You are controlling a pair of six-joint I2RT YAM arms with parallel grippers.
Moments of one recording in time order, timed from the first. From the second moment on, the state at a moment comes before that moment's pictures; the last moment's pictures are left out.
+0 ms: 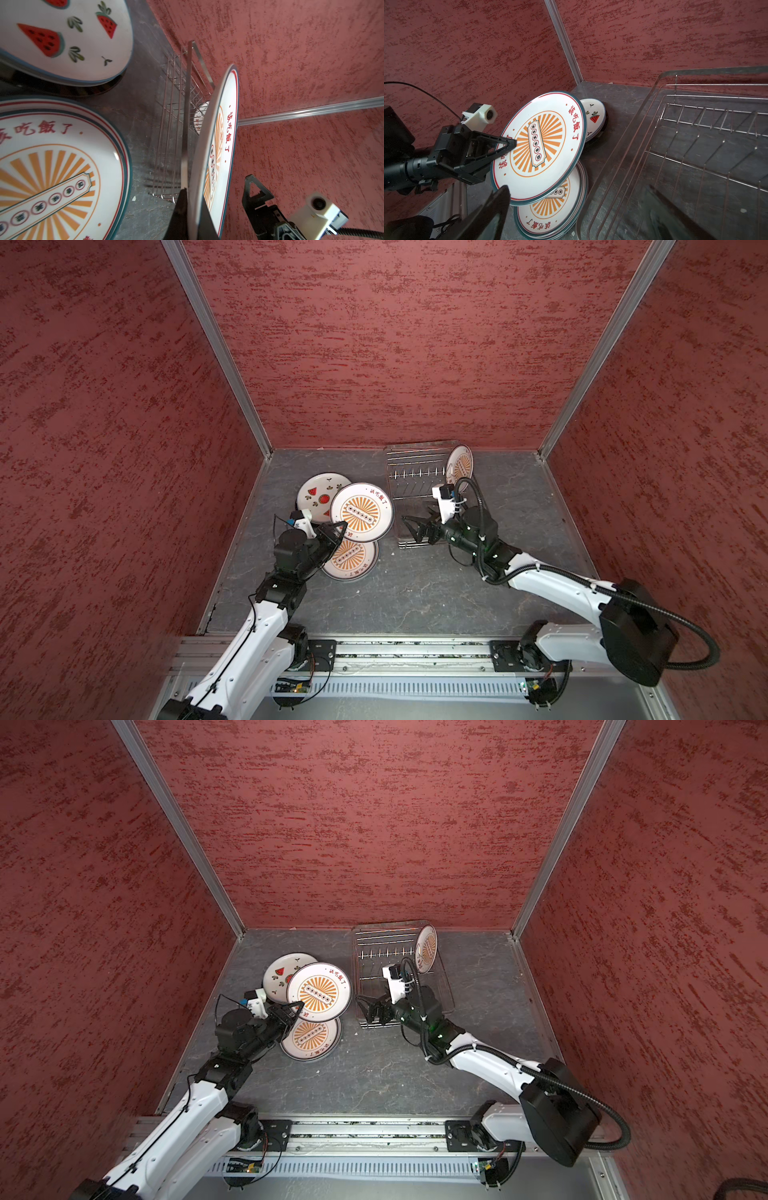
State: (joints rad) left arm -0.20 0.72 0.36 0.04 0.30 -1.17; right arm 0.73 1.31 0.69 0.48 -0.16 0.36
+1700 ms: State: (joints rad) left arm -0.03 0.62 0.25 -0.38 0.33 -1.10; right arm 0.91 1.73 0.99 0.40 -0.10 0.21
